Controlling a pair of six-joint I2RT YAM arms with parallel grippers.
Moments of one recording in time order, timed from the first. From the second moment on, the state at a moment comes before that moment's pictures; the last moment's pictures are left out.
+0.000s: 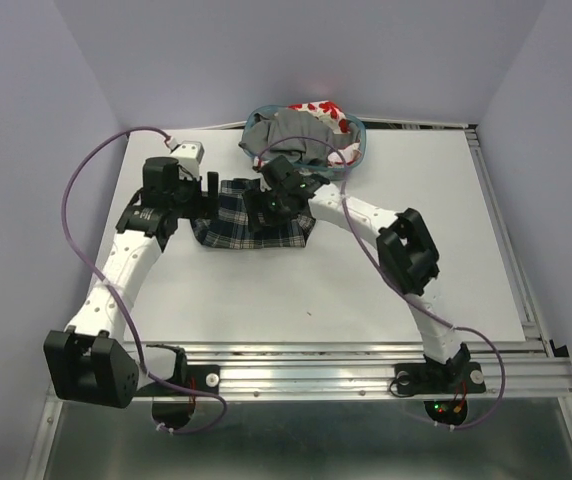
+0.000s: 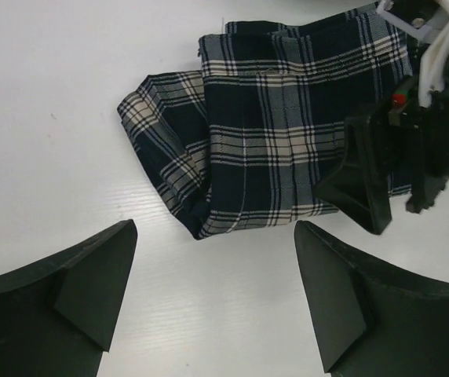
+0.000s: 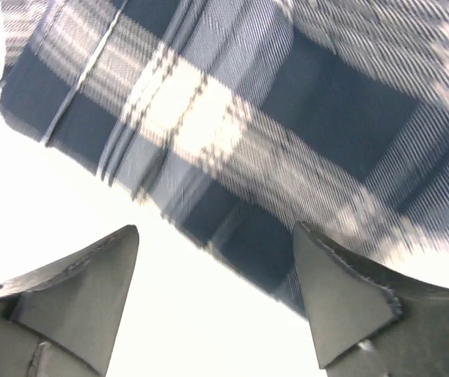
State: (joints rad) left arm -0.14 1.19 1.09 -0.50 0.07 -0.02; right arm 0.76 2.30 1.98 -0.55 -0.14 0.36
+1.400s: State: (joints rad) left arm 0.05 2.32 1.98 -0.79 0.01 0.27; right arm 0.29 1.65 1.36 -0.58 -0.12 0.26
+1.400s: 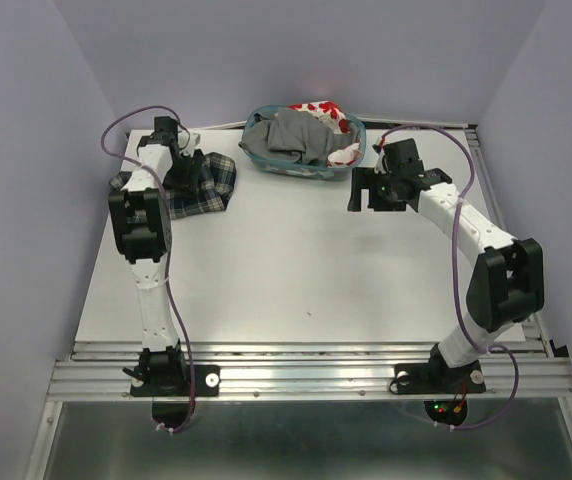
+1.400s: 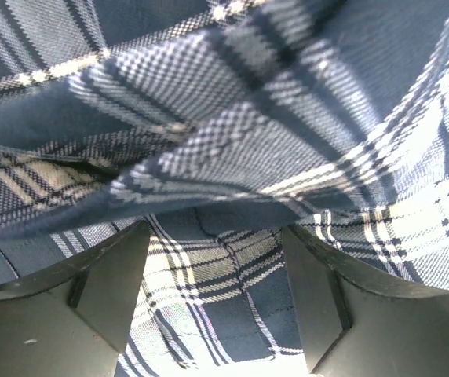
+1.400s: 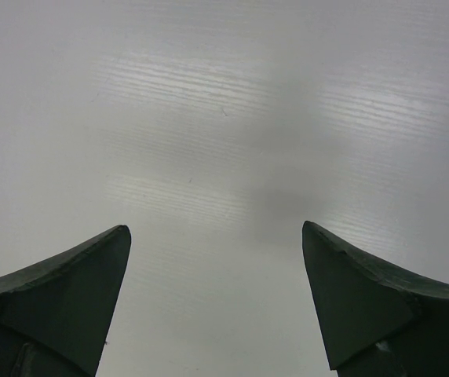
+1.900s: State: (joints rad) left arm 0.04 2.49 2.27 -0.83 0.06 0.36; right arm 0.28 1.66 1.36 -0.58 -0.14 0.23
